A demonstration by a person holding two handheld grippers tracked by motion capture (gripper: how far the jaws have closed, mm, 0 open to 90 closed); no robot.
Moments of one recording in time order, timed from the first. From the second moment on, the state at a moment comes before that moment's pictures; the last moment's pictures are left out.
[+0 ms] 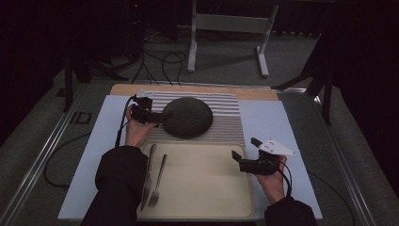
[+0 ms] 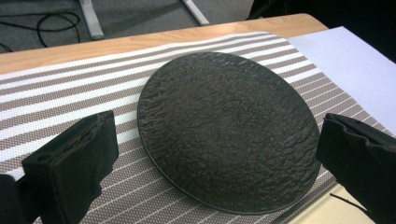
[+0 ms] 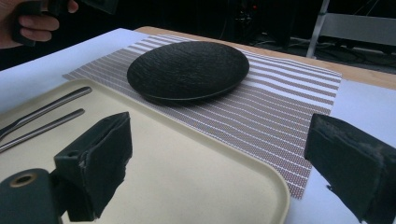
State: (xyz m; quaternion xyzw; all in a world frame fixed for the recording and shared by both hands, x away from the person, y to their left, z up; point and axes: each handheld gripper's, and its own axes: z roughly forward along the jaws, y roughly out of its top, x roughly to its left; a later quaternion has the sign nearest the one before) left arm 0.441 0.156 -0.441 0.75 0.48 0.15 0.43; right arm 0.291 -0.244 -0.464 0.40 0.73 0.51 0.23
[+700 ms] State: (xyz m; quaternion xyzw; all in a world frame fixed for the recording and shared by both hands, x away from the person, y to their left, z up) left arm 0.457 0.148 -0.470 0.76 0.50 0.12 0.39; right arm 0.291 -0.246 -0.463 0.40 0.73 0.51 0.23
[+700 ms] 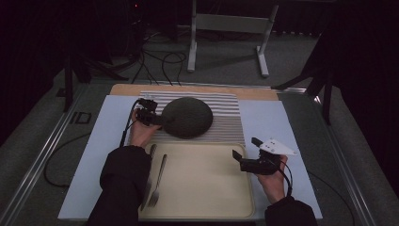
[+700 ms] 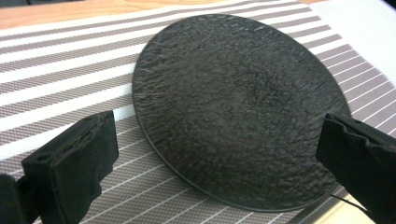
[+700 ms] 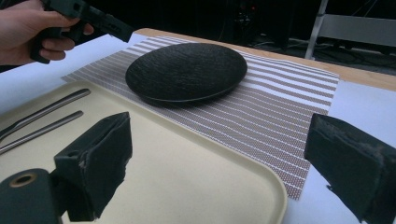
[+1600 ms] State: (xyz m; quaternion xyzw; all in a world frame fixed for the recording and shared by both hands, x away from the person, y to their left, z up) left arm 0.475 0.147 -0.502 0.74 0.54 0.03 0.40; right arm 0.292 -0.247 -0.462 0.40 0.72 0.52 0.23
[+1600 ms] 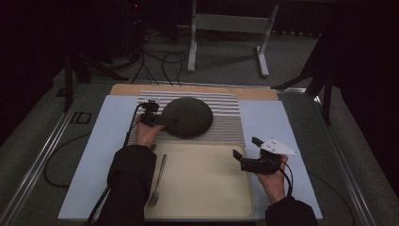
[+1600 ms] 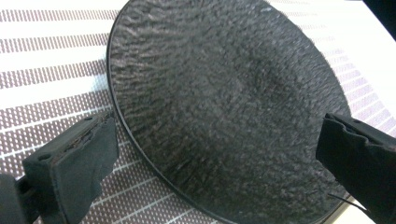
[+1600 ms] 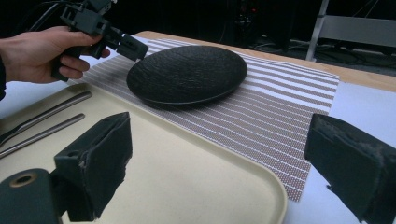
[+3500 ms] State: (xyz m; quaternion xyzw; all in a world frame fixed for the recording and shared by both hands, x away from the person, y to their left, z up) left arm 0.483 0.154 -0.510 0.71 0.61 -0.01 0.36; right arm 0.293 -0.252 -0.462 0.40 0.72 0.51 0.23
